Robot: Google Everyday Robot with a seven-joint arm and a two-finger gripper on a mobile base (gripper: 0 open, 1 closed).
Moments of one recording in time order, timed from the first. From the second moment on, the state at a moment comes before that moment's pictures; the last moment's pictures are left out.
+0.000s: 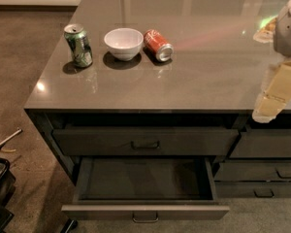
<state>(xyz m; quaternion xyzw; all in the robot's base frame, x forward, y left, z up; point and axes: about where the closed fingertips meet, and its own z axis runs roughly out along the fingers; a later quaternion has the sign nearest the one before) 0.439 -0.215 0.981 -0.60 0.78 -0.04 0.17</state>
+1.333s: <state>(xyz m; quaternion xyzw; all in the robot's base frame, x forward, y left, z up) 0.385 -0.171 0.914 -0.61 0.75 0.03 0.27</state>
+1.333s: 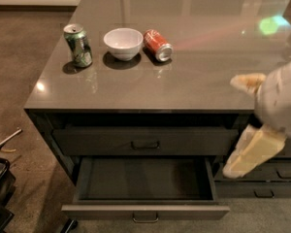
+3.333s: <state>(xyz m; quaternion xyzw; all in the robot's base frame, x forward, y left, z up) 0.263 -0.073 0.539 -0.37 0.83 0.37 0.17</state>
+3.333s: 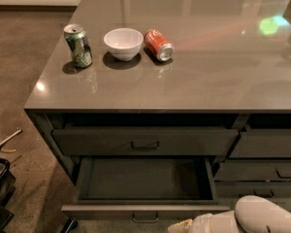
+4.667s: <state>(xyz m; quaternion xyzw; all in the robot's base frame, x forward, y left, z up) 0.373 -0.130 0.495 -0.29 0.86 0.35 0.22</state>
